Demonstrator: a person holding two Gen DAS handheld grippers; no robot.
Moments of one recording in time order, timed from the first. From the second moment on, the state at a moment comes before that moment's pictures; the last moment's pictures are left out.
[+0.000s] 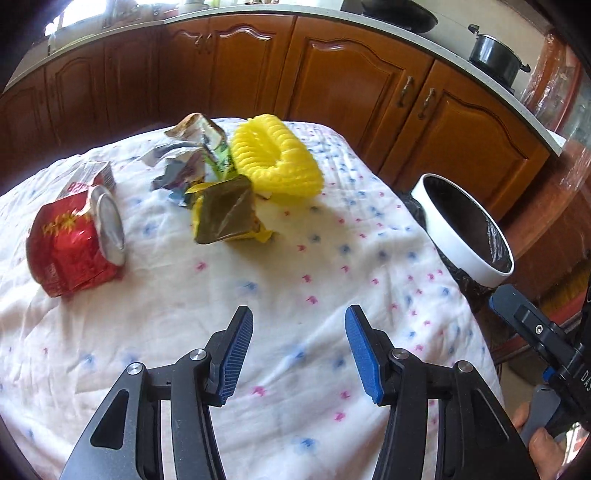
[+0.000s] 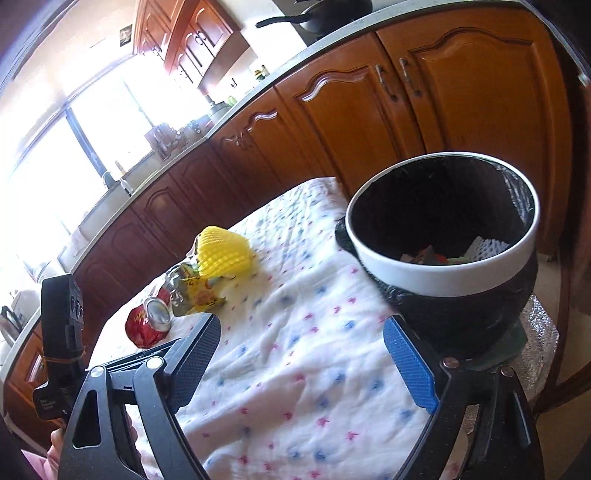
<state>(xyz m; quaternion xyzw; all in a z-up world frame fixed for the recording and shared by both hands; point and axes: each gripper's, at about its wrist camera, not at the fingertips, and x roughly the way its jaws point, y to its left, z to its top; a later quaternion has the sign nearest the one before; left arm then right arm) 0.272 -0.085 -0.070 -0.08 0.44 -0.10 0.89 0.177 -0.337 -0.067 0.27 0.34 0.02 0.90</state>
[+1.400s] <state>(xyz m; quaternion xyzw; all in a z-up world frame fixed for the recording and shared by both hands) 0.341 -0.027 -0.076 -0.13 0.43 -0.06 0.89 0.319 -0.247 -0.071 0.19 0.37 0.12 0.90</state>
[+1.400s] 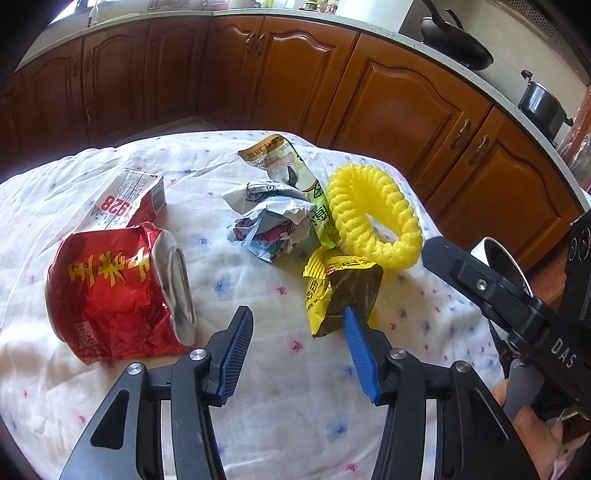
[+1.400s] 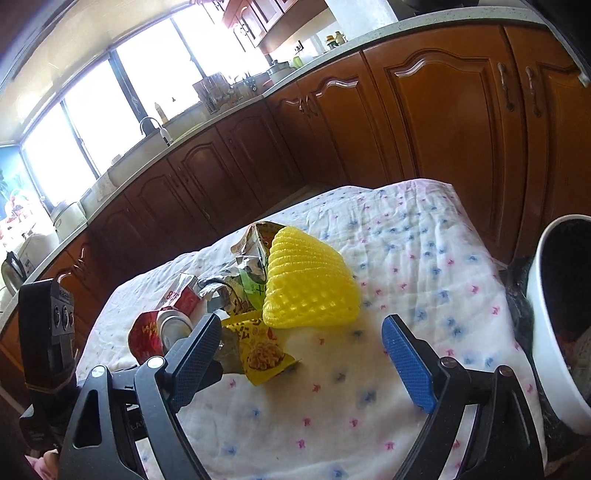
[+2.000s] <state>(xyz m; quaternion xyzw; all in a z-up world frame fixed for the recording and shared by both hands) 0.343 -0.047 -0.074 -0.12 0.42 -0.10 0.89 0.297 -0.276 -0.071 0.21 0.37 0.09 0.90</state>
